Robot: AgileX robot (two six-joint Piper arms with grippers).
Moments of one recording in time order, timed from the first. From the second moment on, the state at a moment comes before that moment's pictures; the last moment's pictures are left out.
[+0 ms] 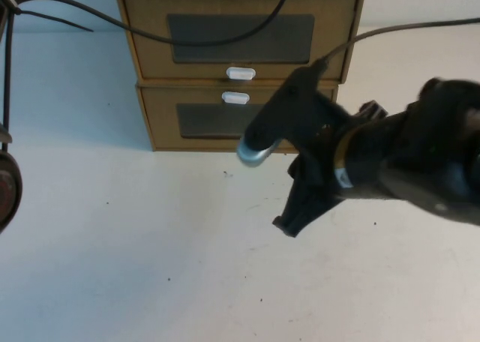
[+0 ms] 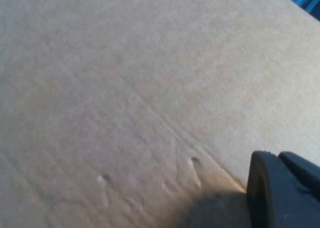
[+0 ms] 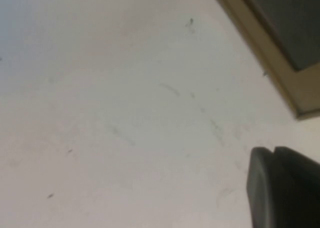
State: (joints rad) right arm 0.86 1.49 -1.21 -0.41 0.71 0.14; left arm -0.29 2.22 -2.58 -0.63 1.22 0.43
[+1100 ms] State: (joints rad) right arm 0.84 1.88 -1.38 -1.66 0.52 0.87; left arm -0.29 2.22 -2.58 -0.63 1.22 0.24
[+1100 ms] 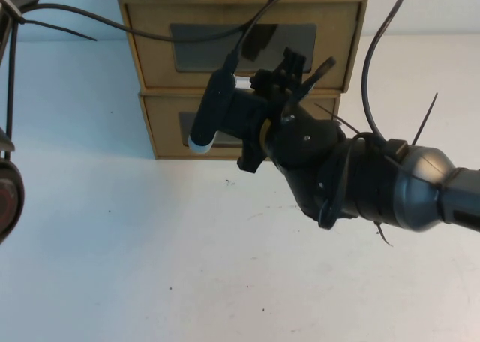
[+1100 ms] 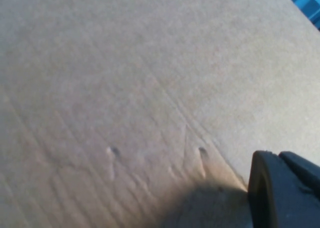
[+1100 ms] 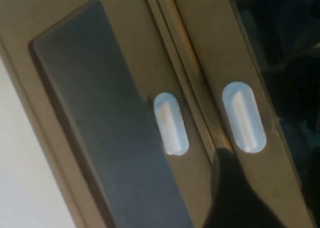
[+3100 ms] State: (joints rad) right arm 0.79 2.03 -1.57 -1.64 0.47 0.65; left arm -0.29 2.22 -2.58 -0.63 1.22 0.19
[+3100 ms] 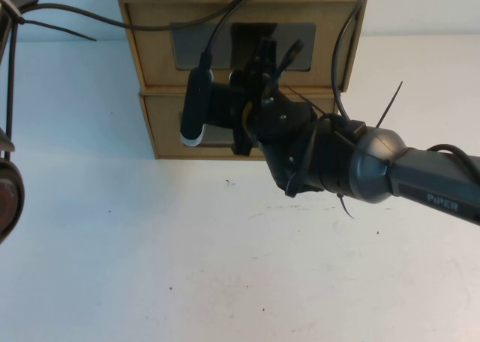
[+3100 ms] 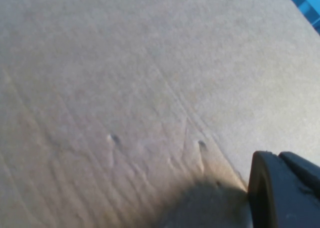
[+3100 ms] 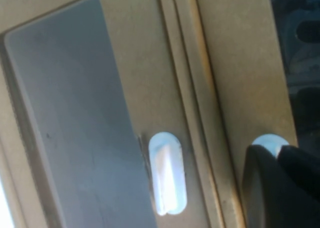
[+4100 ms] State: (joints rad) right arm 0.89 1.83 -1.33 -1.43 0.58 0.50; left arm -0.29 2.22 -2.58 -0.64 1.25 0.17
